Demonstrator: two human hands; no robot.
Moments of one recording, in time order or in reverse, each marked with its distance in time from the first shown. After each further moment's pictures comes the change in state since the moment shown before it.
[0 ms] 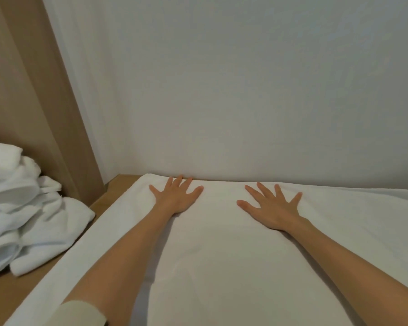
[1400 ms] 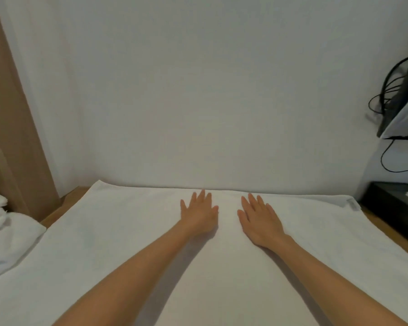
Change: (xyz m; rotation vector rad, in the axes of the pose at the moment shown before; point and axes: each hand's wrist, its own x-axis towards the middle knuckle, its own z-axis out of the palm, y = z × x) left_hand -0.046 0.142 0.015 -0.026 -0.015 0.257; right_hand -0.042 0.054 -0.019 -0.010 0.119 0.016
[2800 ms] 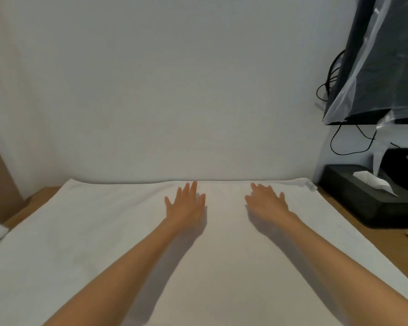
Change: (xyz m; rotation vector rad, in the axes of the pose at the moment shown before) left_hand -0.020 0.060 0.007 -0.164 0.020 -0.031; right_hand -0.028 0.083 -0.051 0.049 -0.062 0.241
